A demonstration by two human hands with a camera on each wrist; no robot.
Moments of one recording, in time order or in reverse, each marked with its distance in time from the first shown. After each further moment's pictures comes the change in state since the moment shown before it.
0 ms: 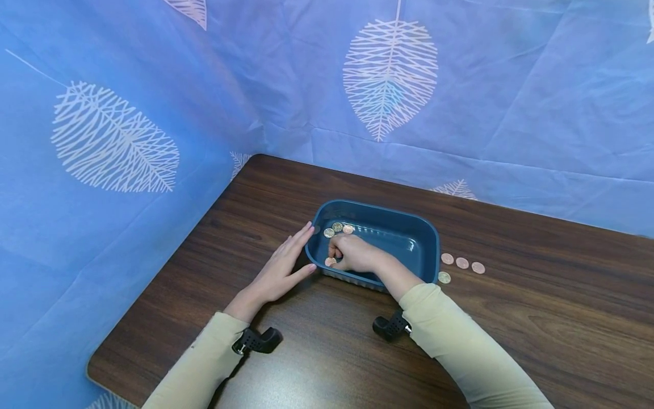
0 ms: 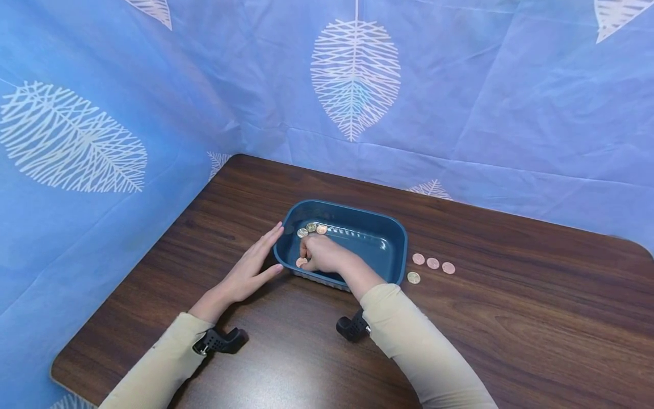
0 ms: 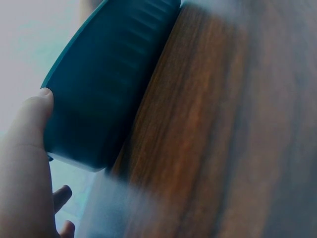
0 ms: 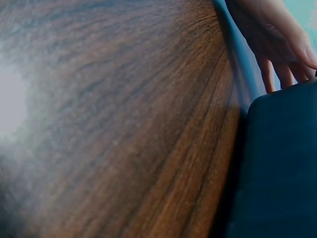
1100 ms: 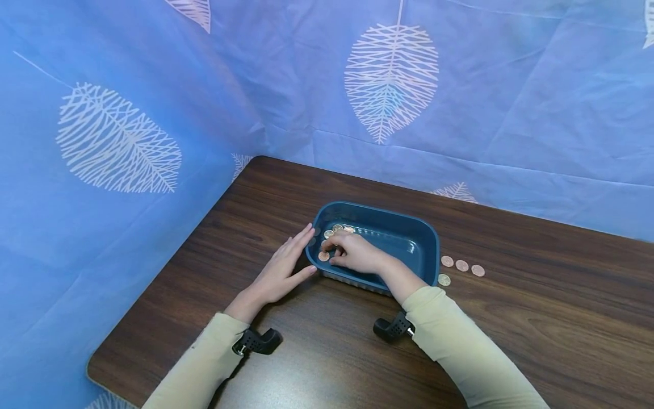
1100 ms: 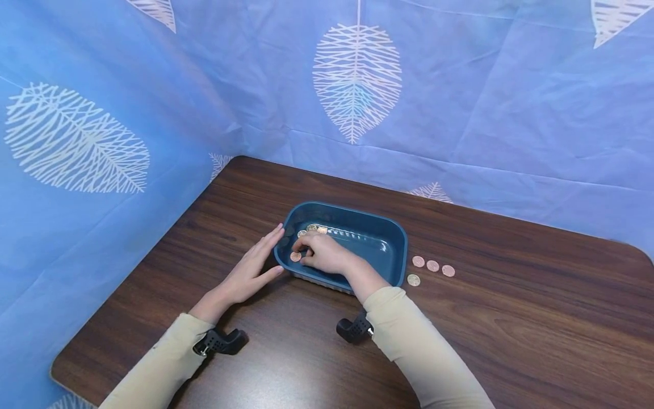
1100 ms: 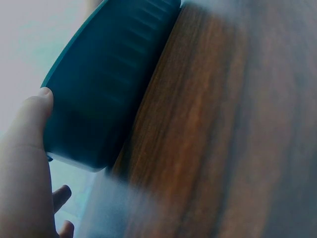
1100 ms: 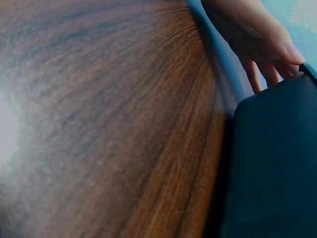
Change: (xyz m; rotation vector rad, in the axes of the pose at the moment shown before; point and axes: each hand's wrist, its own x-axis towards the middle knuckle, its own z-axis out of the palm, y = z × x) left_hand -0.001 0.000 -0.002 0.017 0.003 0.012; right_hand -0.002 0.006 0.001 0.073 0.092 -0.130
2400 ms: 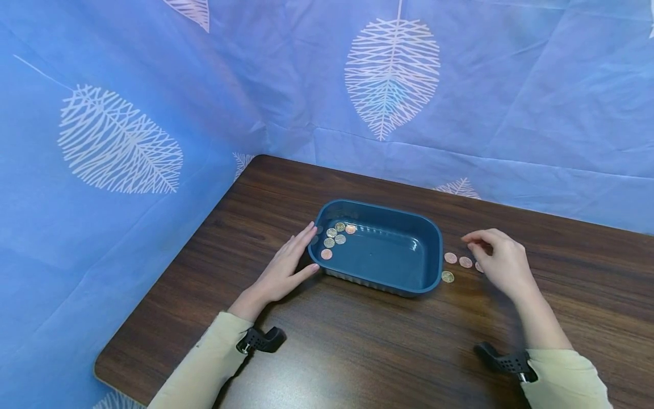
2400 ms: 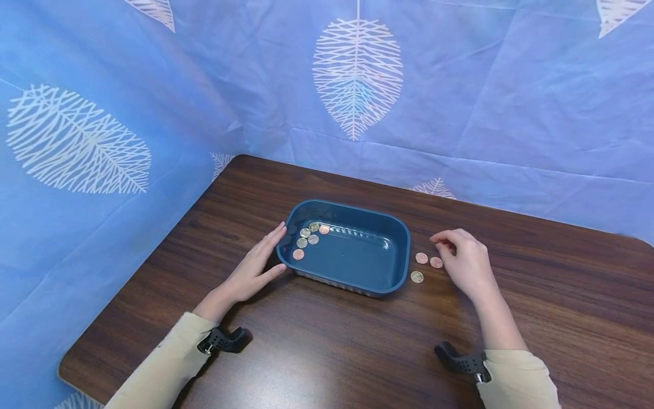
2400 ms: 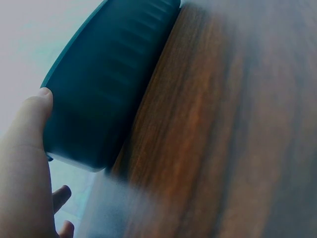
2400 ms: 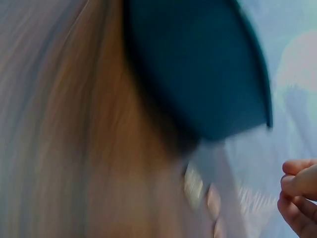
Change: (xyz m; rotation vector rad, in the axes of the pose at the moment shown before) left_hand 0.001 0.000 0.002 -0.005 -0.003 -0.015; right_hand -0.190 0.061 -0.064 -0.228 0.719 0.407
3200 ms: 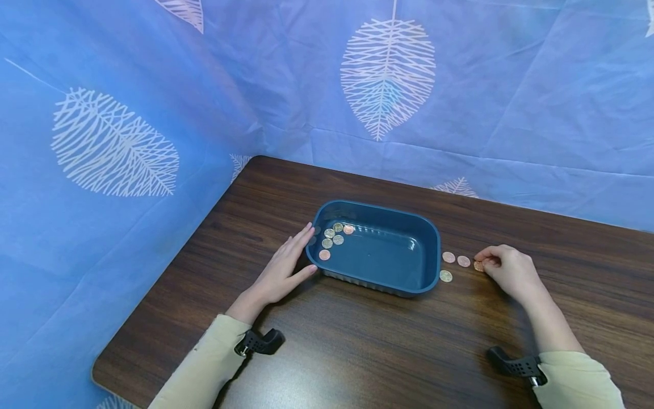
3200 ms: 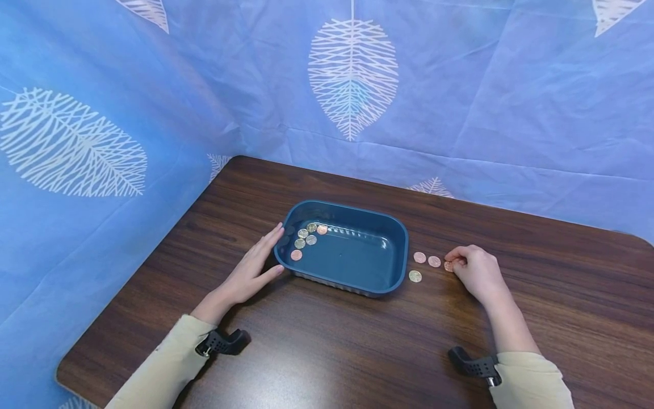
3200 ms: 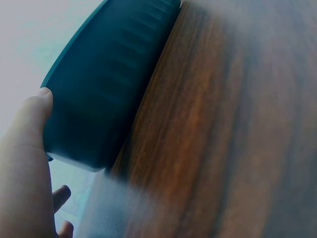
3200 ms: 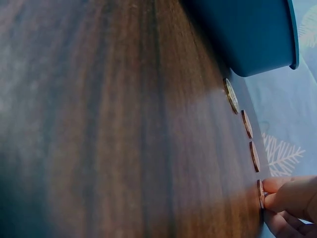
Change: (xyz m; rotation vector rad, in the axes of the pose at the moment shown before) left_hand 0.000 0.002 0.000 0.011 0.002 0.004; right_hand -0.010 0.039 -0.009 -0.111 -0.271 0.158
